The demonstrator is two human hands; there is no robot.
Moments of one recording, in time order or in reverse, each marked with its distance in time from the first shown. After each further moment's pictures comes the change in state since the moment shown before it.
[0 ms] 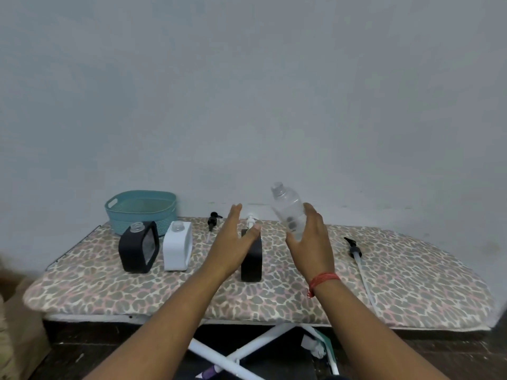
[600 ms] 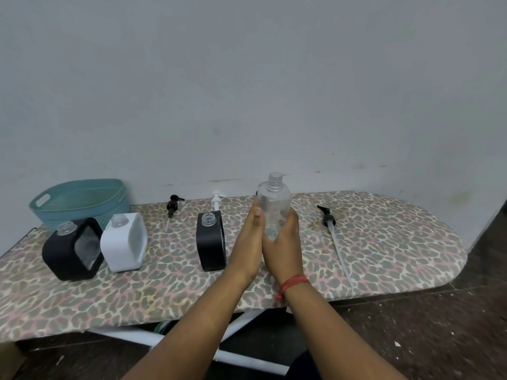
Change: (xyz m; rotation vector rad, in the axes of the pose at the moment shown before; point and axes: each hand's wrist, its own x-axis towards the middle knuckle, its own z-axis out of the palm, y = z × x) left_hand 0.002 0.008 0.125 -0.456 -0.211 -0.106; right_hand -0.024 0.053 0.031 0.364 0.045 0.281
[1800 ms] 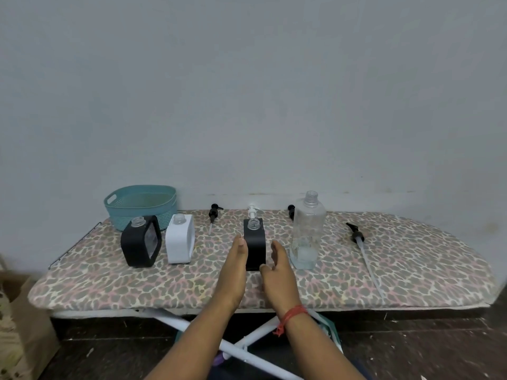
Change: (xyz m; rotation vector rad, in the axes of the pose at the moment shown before) left_hand -0.064 -0.022 -0.099 0.054 0.221 -0.071; right_hand -0.085 -0.051 0.046 0.156 -0.319 0.265
